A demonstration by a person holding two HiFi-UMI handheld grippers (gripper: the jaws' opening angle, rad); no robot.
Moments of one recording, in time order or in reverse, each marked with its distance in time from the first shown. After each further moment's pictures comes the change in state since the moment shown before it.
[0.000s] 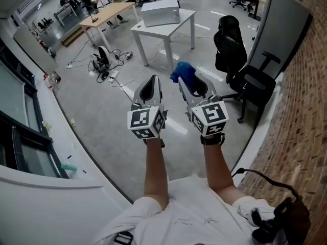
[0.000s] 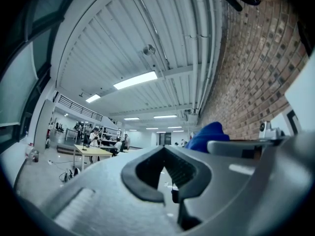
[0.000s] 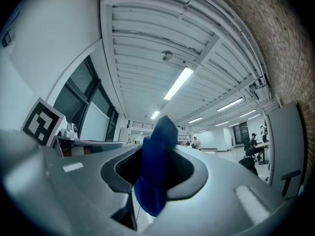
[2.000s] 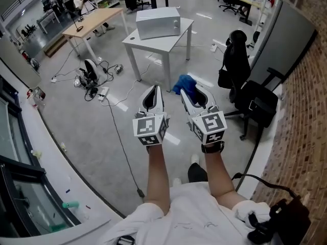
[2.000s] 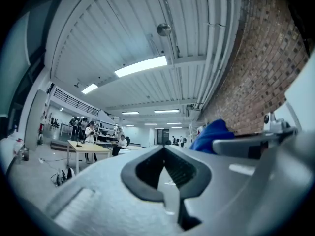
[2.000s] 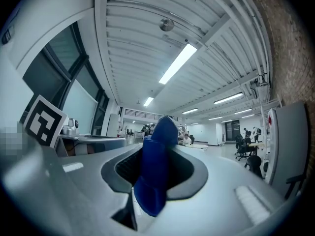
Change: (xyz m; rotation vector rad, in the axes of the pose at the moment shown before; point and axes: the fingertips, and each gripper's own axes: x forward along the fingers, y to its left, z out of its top) left arm 0.179 0.190 -0.078 0.001 0.029 -0.029; right arm 0.229 -0.042 -0.097 -0.064 0.127 -0.092
